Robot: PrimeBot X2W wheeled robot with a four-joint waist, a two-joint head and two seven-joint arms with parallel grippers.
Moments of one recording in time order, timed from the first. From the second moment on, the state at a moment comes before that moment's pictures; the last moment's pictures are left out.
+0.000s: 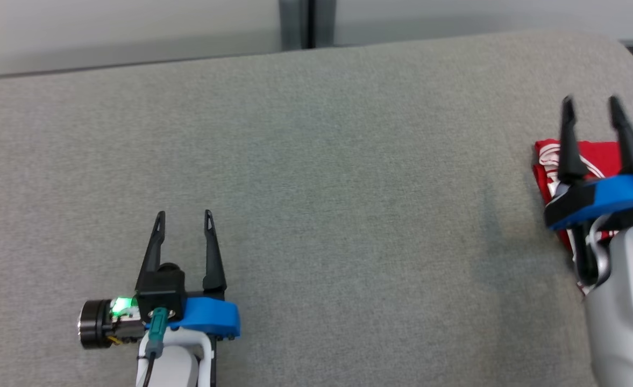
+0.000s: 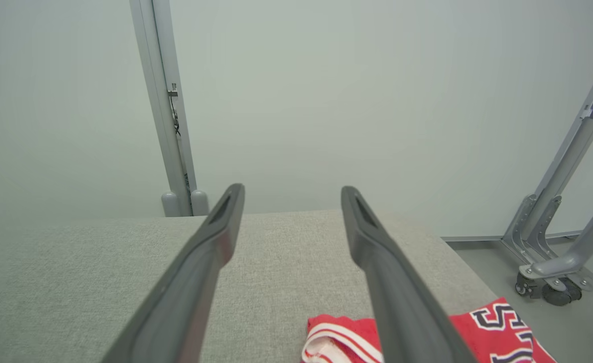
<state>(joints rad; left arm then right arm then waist) -0.20 0.05 -0.23 0.32 -0.07 0.21 -0.26 -0.60 -0.14 -0.18 0.55 0.05 0.13 -0.26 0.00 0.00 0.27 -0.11</state>
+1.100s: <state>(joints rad) 0.00 0.05 -0.12 0.35 -0.11 0.20 -0.26 -0.18 -0.05 -0.04 0.44 0.15 0.13 -0.26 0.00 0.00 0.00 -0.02</state>
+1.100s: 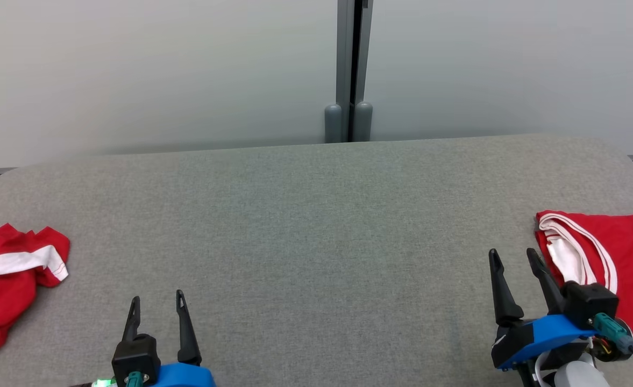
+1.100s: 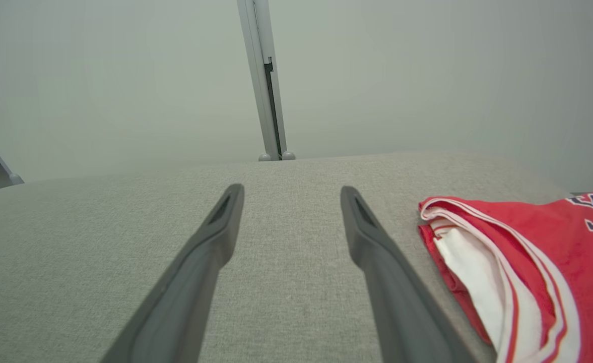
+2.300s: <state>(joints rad) 0.01 0.05 -0.07 0.34 -0.15 0.21 -0.26 -0.20 -0.05 0.12 0.45 0.19 0.13 -0.26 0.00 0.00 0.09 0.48</state>
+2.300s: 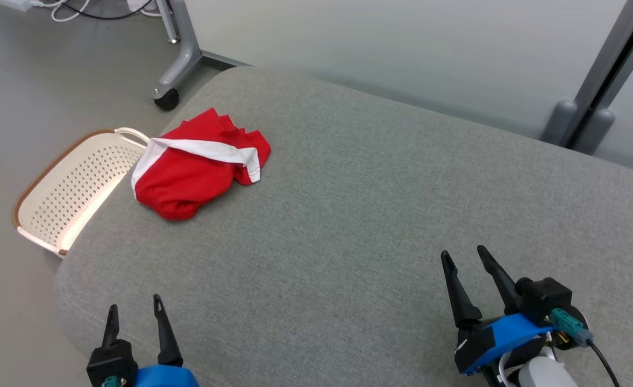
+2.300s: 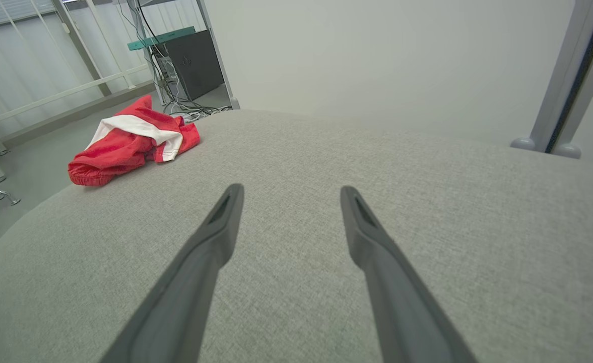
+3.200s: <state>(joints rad) -0.60 0.16 0.16 0.81 -0.15 0.26 -0.26 -0.37 -0.15 0.36 0.27 0.20 0.13 -0.26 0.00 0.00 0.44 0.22</state>
